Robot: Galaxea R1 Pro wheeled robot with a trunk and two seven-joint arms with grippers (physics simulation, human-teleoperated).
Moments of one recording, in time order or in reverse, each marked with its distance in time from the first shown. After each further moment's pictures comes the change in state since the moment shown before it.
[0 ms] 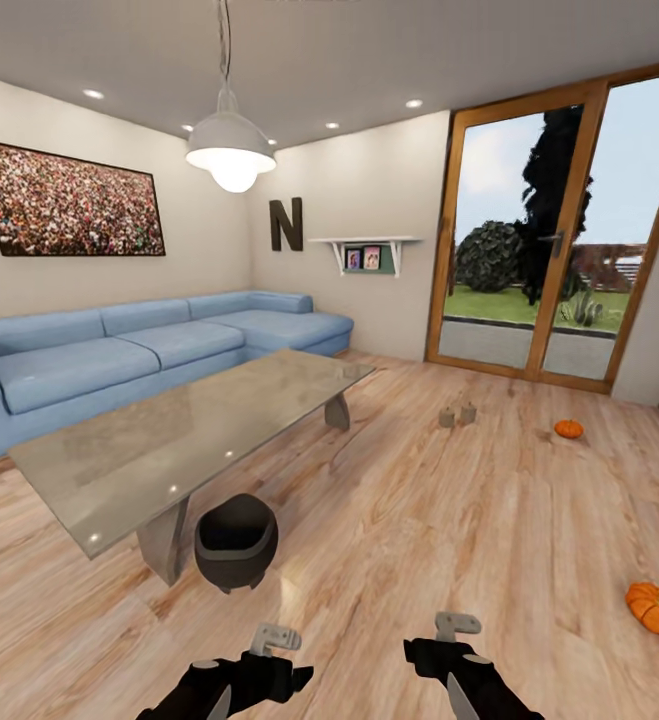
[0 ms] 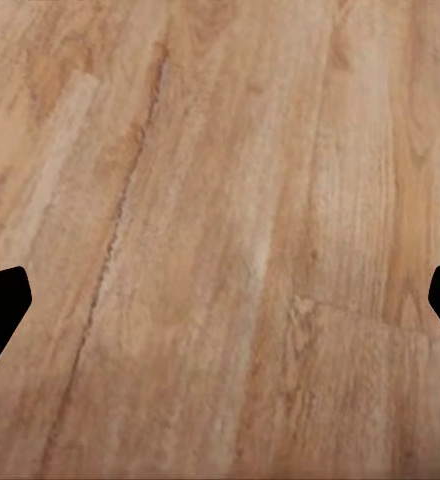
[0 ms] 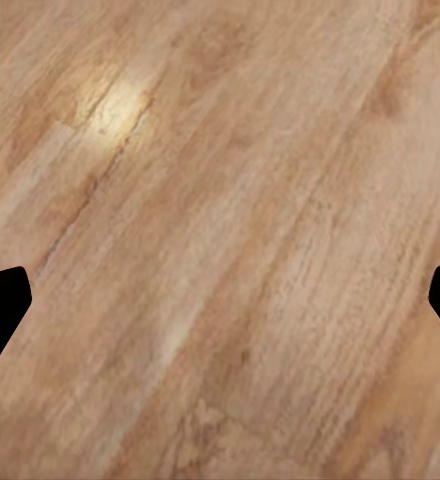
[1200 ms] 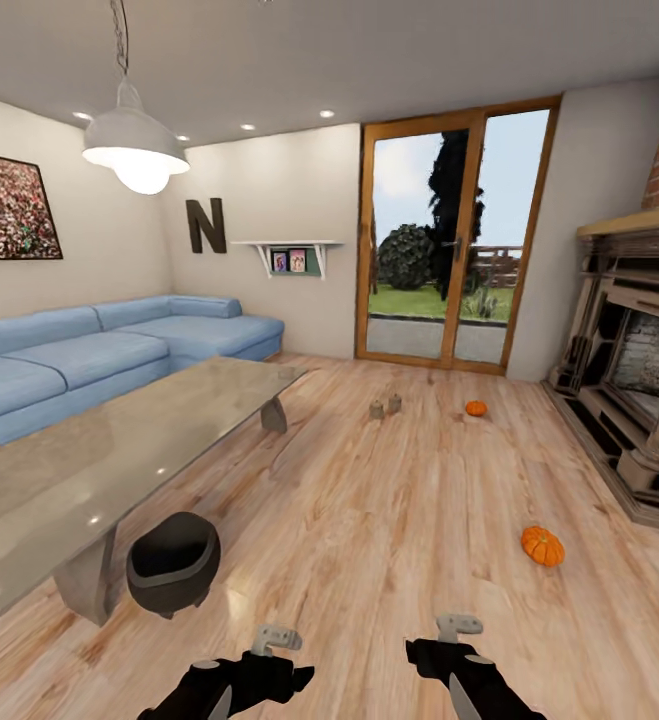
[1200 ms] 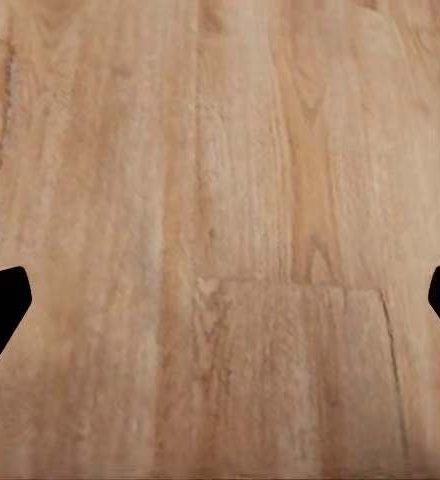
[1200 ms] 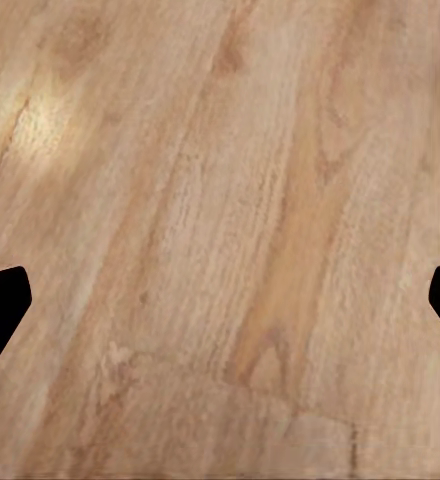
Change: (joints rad) left arm 0.000 -0.002 0.000 0.001 0.000 -0.002 -0.003; right arm 0.000 -0.005 -0.001 0.002 0.000 0.001 0.001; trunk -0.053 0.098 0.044
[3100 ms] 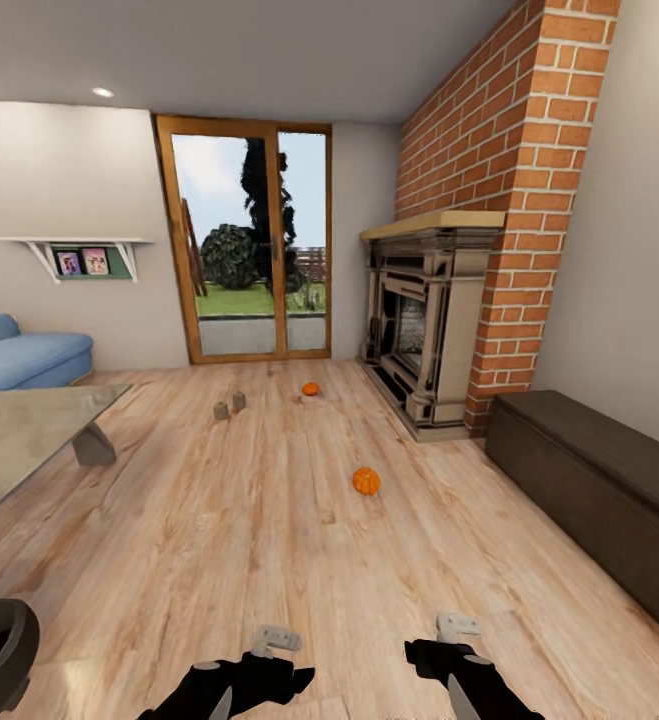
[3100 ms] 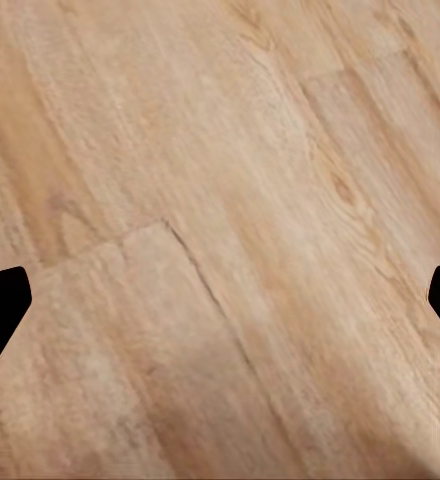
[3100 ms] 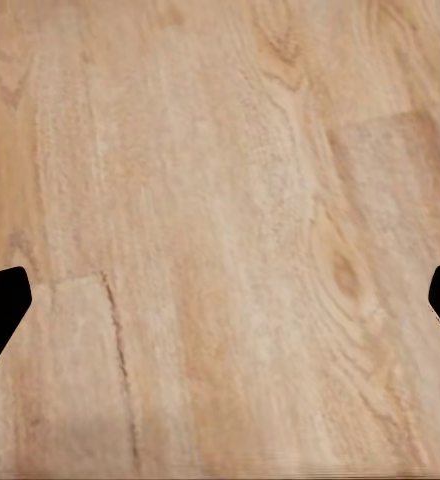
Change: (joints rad) left arm 0.000 -0.001 0.000 0.005 -0.001 -0.004 0.000; right arm 0.000 0.003 0.002 0.002 0.000 0.000 0.000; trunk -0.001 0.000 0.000
